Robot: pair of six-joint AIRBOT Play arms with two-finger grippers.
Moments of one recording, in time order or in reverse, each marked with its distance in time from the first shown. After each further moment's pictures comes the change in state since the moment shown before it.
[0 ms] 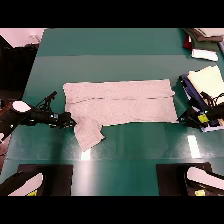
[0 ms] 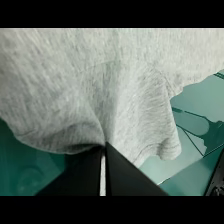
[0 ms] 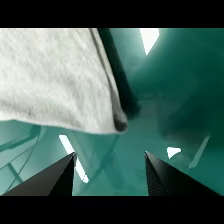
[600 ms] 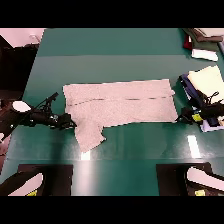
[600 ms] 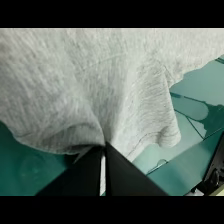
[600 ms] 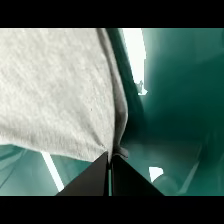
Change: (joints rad) left arm 0.000 0.001 0.001 0.014 -0.082 0.014; right arm 0.063 0.010 -0.013 -0.011 -0.074 -0.040
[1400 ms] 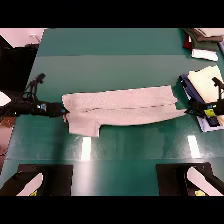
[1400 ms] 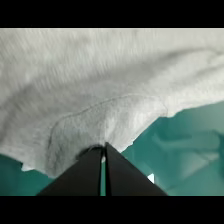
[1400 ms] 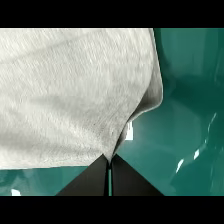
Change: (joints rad) left arm 0.000 0.164 0.192 0.091 0.048 -0.046; right arm -0.016 0.243 0.054 0.025 0.023 0.008
